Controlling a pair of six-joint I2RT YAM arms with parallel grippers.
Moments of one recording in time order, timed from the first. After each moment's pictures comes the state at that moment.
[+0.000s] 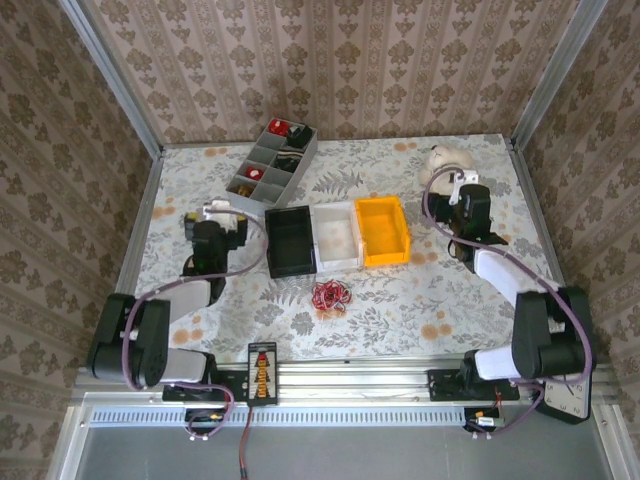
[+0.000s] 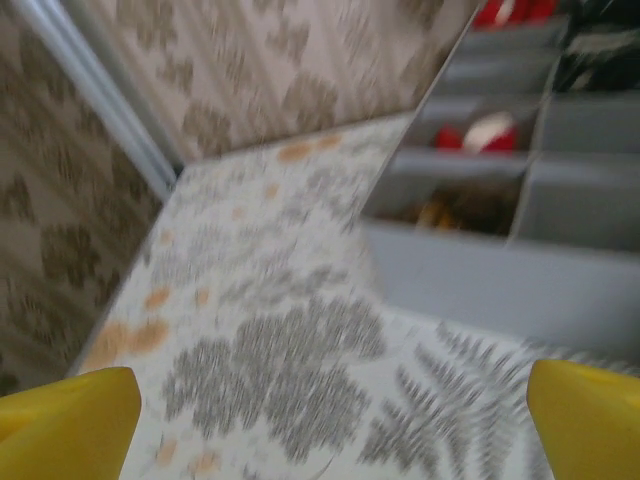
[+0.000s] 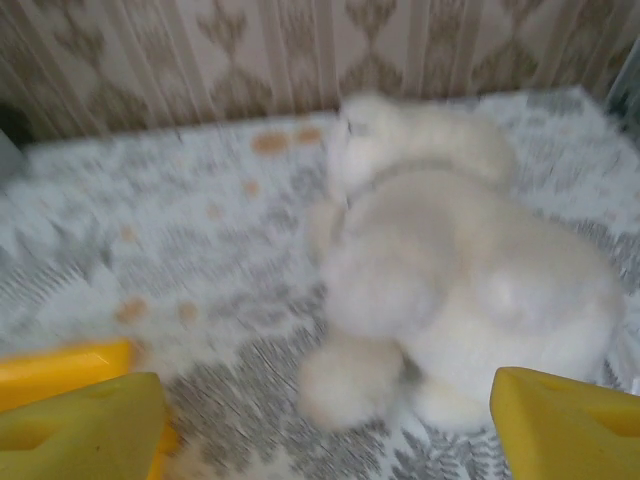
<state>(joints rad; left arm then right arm) -0.28 1.33 0.47 0.59 -0.35 0.17 0.07 1.34 0.75 0.18 0.11 0.13</state>
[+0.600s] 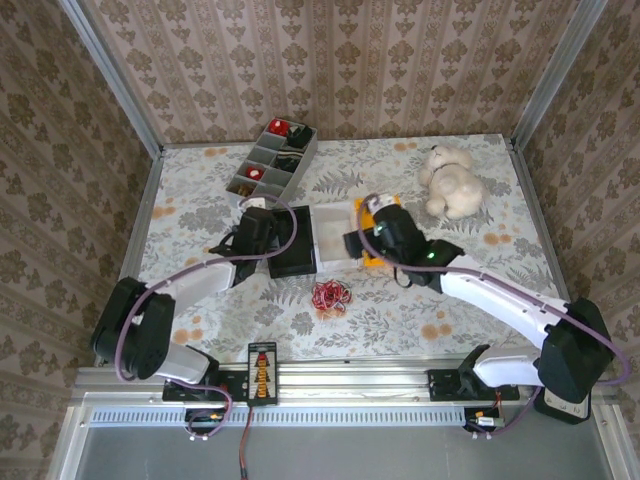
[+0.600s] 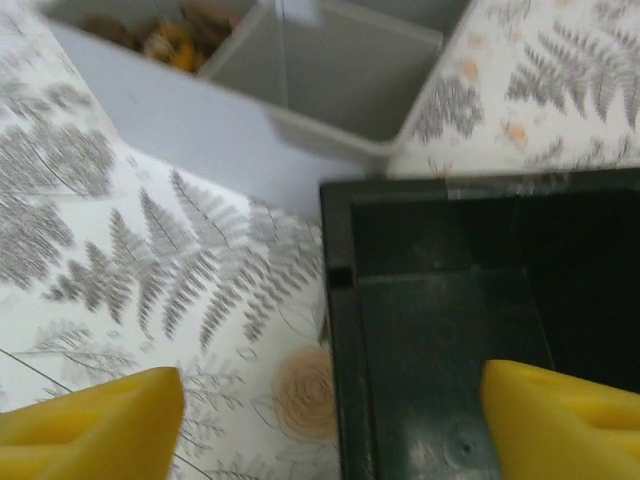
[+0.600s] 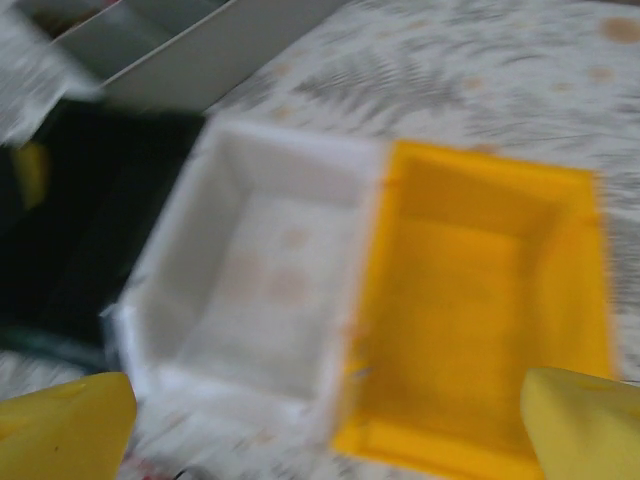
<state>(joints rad) -0.53 1.45 0.72 0.01 -0.33 -0.39 0.73 1.29 0.93 -0.31 0.28 0.27</state>
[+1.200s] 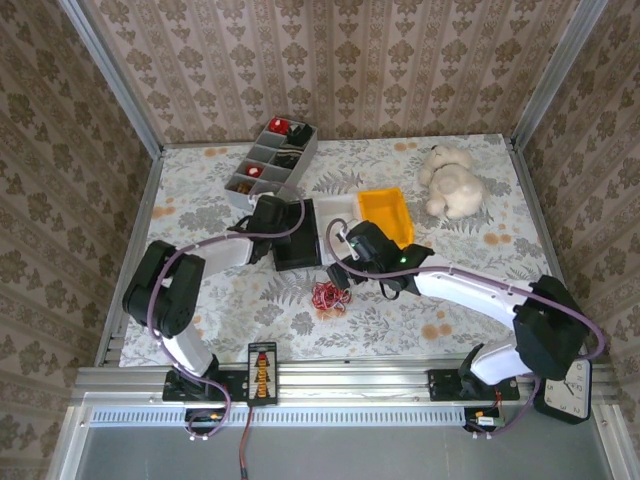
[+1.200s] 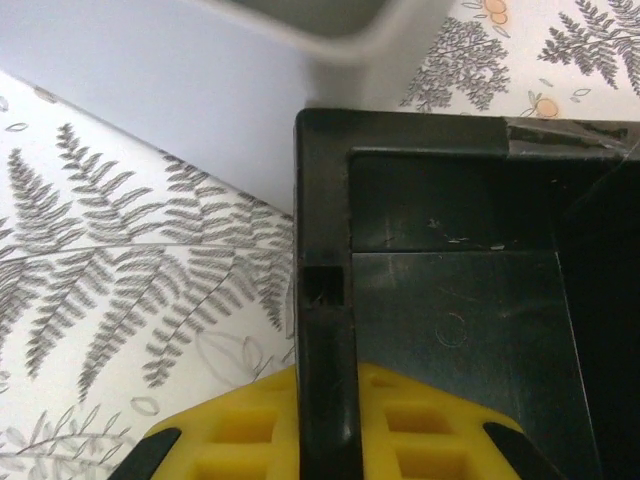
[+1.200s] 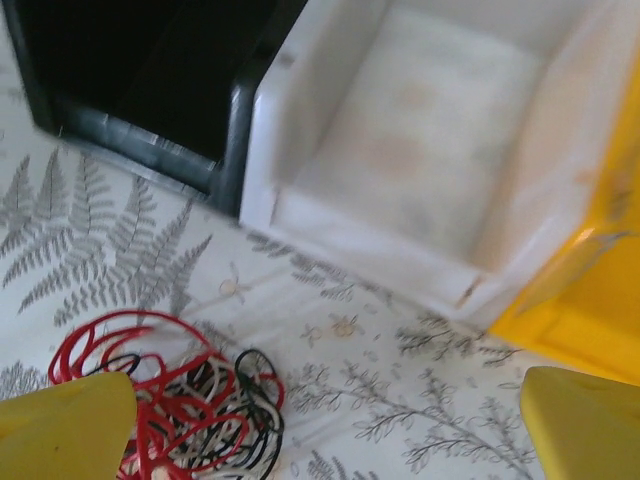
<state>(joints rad) -0.51 1.72 0.93 -0.06 -0.26 -0.50 0.79 1.44 0.94 -0.40 0.14 0.20</state>
